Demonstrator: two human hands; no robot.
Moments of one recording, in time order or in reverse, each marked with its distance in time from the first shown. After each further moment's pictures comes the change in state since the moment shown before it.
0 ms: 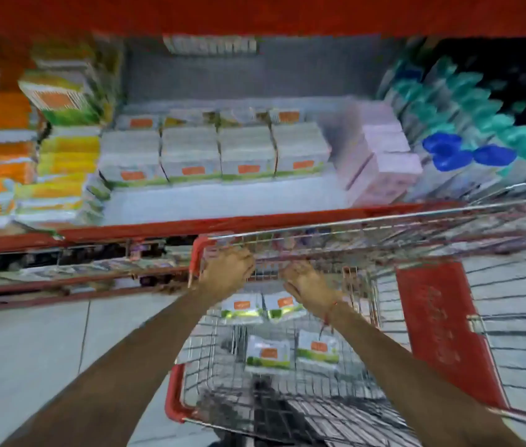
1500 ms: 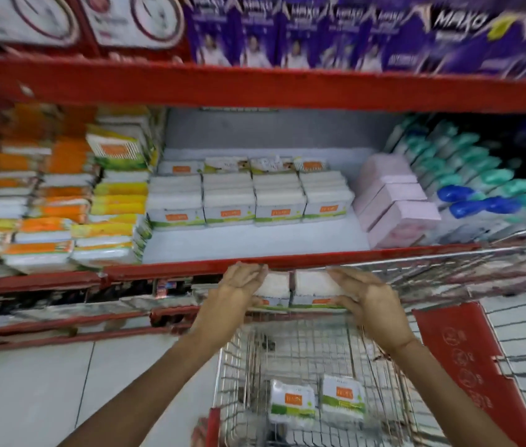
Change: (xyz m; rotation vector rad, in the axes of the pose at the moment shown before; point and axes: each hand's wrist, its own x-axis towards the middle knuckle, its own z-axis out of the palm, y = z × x) left_hand -0.063 -0.017 -0.083 -0.146 0.418 0.013; right_hand -0.029 -0.023 -0.066 -0.087 0.546 -0.138
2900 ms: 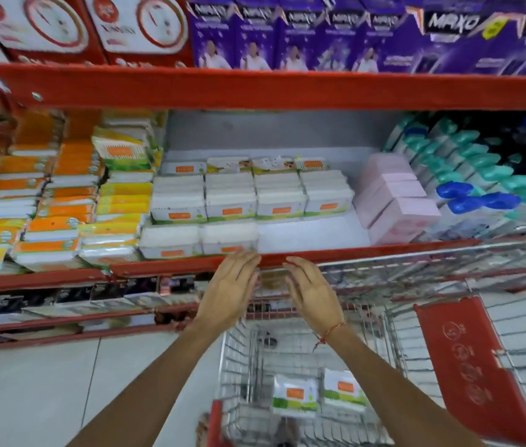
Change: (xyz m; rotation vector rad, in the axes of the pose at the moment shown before) left_hand 0.003 -0.018 0.016 0.144 0.074 -0.012; right_hand 0.031 -0.041 0.090 0.071 0.101 -0.074
